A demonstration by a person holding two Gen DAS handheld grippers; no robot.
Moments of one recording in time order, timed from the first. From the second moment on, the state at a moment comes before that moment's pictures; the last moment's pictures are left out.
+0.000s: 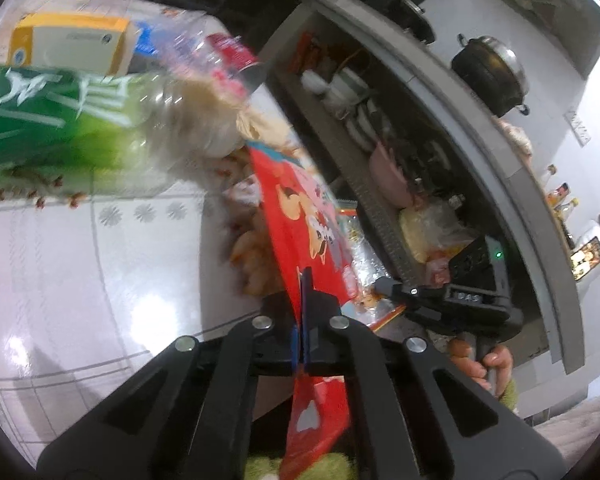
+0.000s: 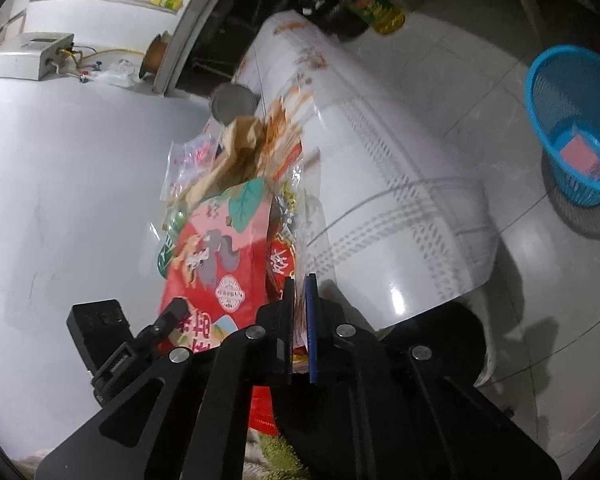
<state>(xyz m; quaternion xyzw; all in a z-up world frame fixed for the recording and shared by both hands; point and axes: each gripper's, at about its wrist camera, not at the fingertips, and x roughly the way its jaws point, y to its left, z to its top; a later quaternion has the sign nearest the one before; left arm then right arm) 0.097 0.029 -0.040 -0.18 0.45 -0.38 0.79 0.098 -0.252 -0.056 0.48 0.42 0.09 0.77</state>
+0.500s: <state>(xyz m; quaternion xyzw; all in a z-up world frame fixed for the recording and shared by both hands) 0.120 -0.104 0.014 -0.10 0.42 -0.47 0.77 0.023 -0.350 -0.045 0.51 0.30 -0.01 0.80</state>
